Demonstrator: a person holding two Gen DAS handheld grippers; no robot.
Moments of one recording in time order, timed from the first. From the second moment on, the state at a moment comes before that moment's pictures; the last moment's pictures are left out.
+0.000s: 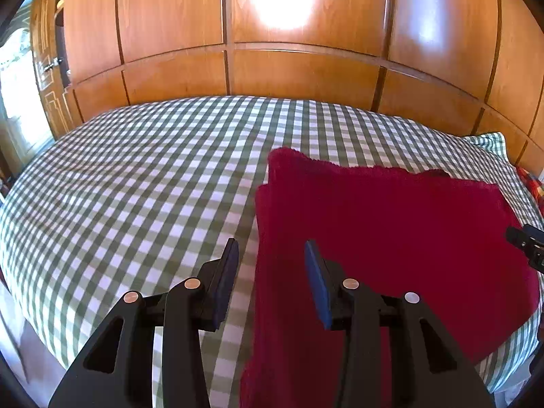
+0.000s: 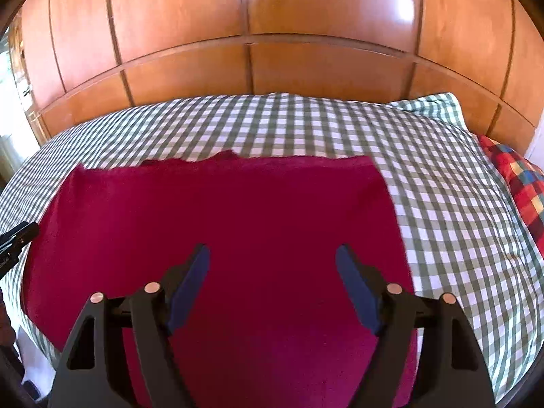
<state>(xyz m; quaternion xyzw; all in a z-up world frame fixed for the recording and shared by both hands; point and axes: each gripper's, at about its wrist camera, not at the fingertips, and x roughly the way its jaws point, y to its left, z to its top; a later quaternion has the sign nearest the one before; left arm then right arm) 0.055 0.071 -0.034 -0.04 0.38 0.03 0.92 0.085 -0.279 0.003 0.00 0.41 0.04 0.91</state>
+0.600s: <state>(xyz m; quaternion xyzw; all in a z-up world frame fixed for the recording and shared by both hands) 0.053 0.079 -0.062 -0.07 0.41 0.03 0.91 0.206 -0.225 -0.037 -0.08 0.48 0.08 0.87</state>
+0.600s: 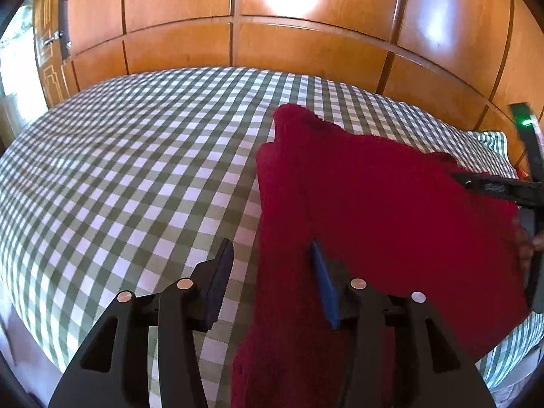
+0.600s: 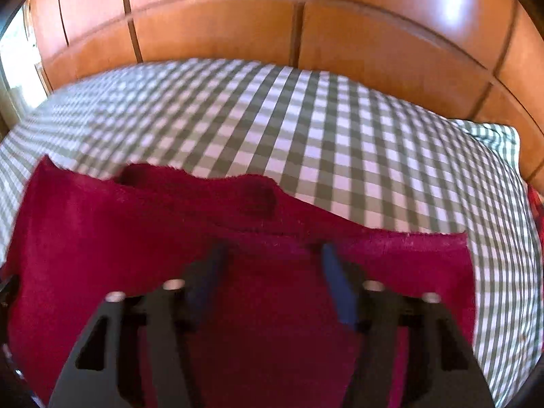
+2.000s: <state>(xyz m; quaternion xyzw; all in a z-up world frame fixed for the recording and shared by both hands) 0.027 0.045 -0.023 -0.05 0.36 0.04 0.93 0.055 -0.400 0.010 0.05 0.43 -0.05 0.90</state>
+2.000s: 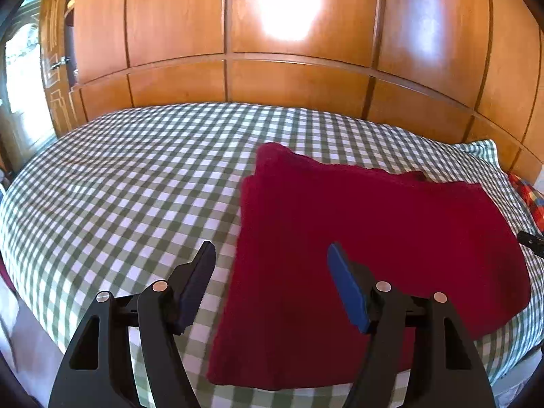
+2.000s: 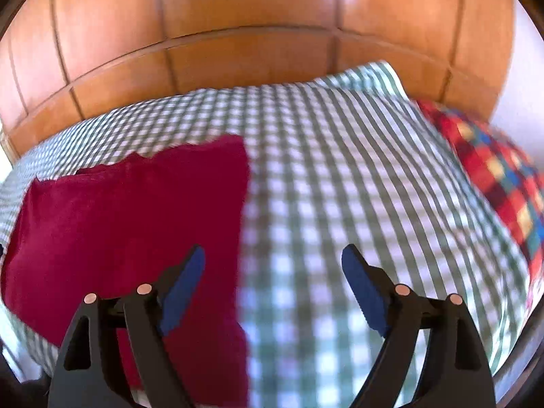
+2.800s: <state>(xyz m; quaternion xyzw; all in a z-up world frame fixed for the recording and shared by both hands) 0.051 0.031 -0.043 -0.06 0.43 -0.04 0.90 0.060 -0.445 -0.035 0.31 0.47 0.15 0.82</state>
